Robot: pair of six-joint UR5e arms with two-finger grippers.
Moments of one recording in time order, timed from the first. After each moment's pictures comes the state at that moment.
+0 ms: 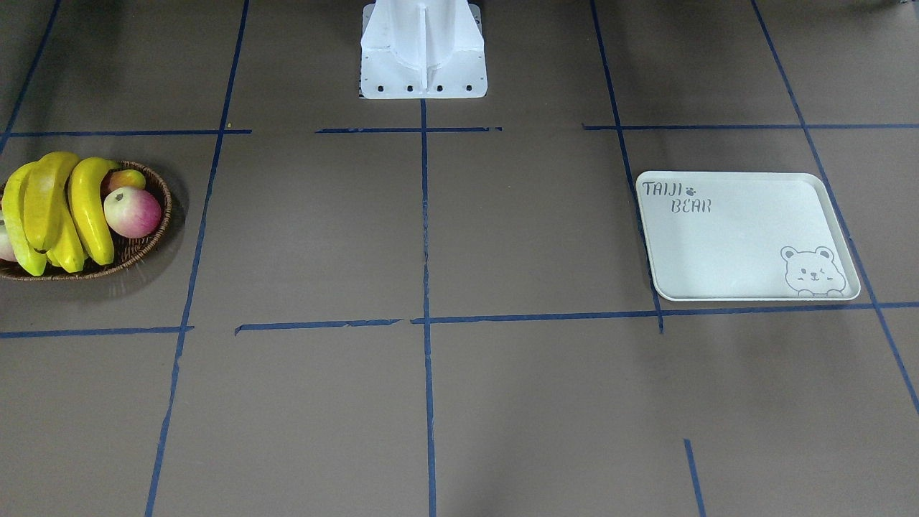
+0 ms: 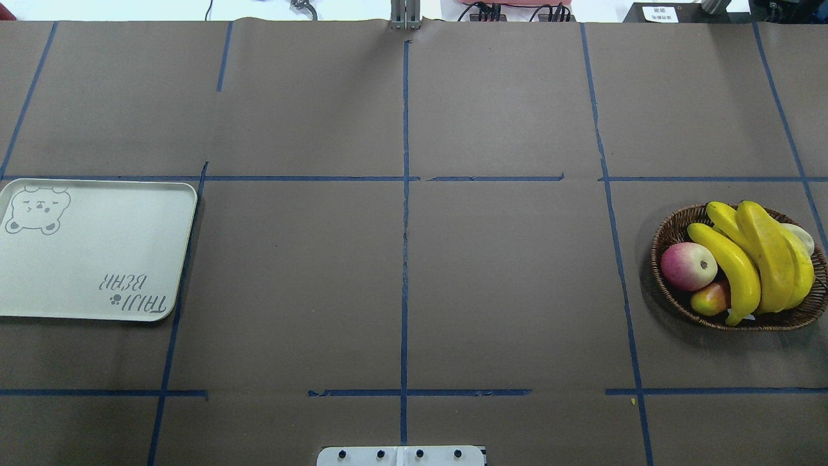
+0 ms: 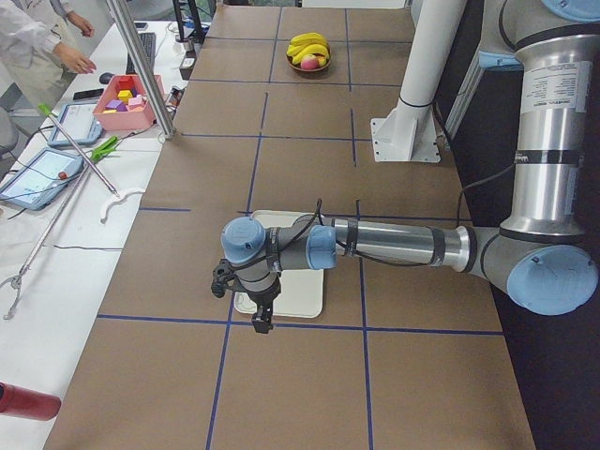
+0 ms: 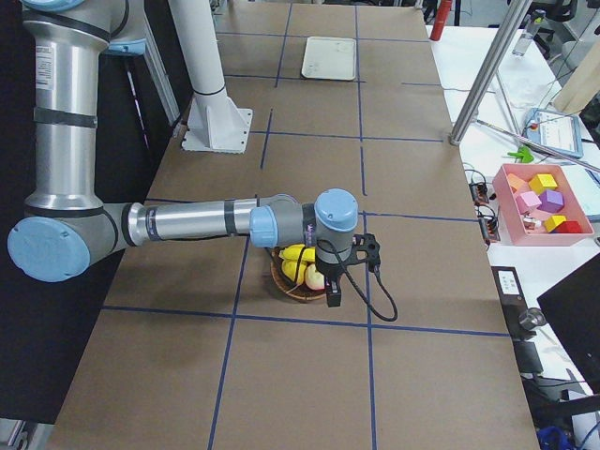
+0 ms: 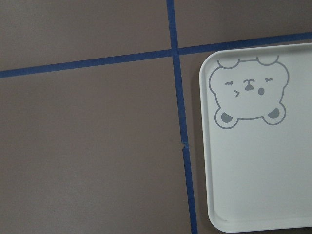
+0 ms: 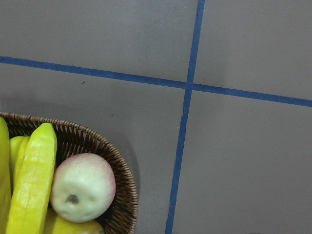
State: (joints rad) left arm -1.53 -1.54 -1.66 -1.43 -2.34 0.15; right arm 1.49 -1.67 1.78 -1.57 2.30 -0.01
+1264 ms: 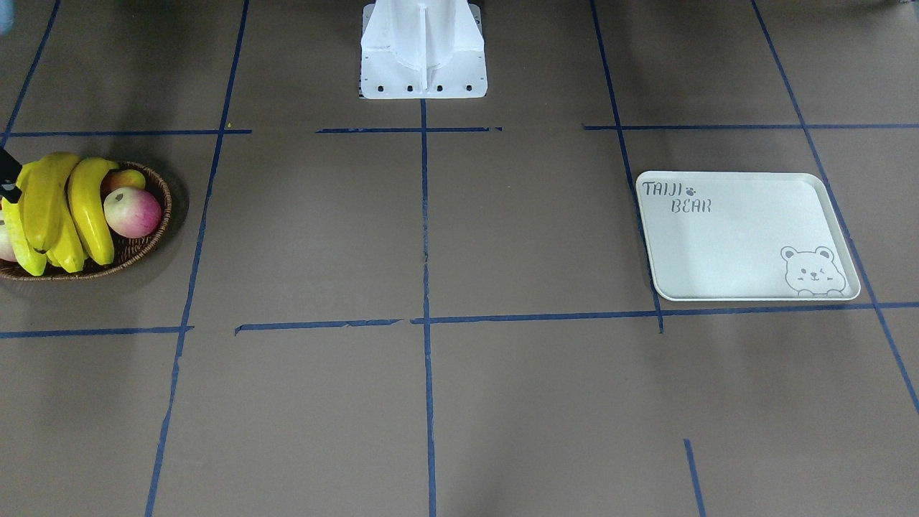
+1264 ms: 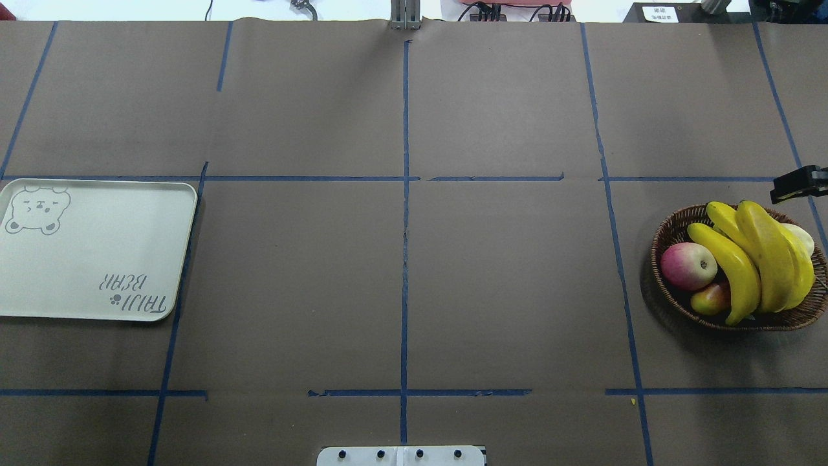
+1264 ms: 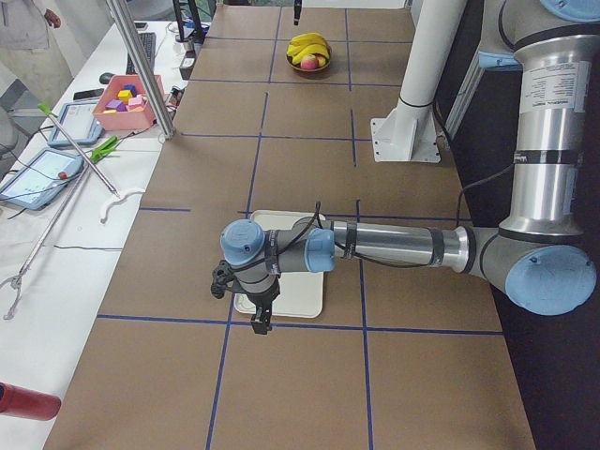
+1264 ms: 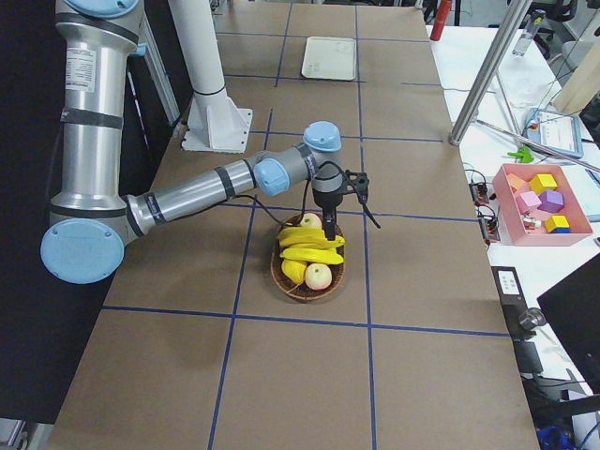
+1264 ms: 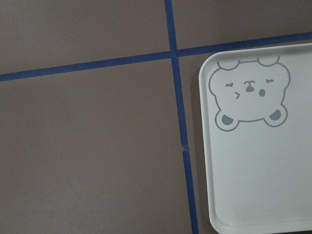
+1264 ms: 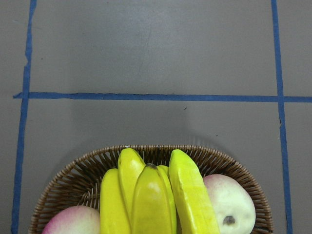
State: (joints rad) left arm -1.52 -1.54 -1.64 -1.46 -2.34 0.15; right arm 1.10 -1.72 2.08 -1.45 2.06 0.64
